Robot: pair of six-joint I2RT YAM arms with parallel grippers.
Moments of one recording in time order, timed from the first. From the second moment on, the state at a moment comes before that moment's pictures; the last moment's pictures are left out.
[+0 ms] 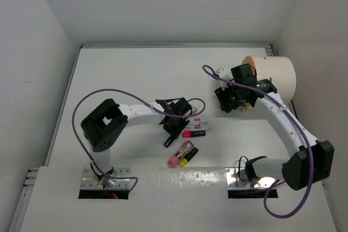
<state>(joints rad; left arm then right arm) -0.91 1.82 1.12 -0.53 0.02 -0.22 0.30 1.27 1.09 -0.87 -0.14 -0.29</state>
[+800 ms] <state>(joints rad) -0.70 1.71 1.51 -0.11 0.35 -0.31 0.23 1.03 1.09 -0.77 -0.27 -0.10</state>
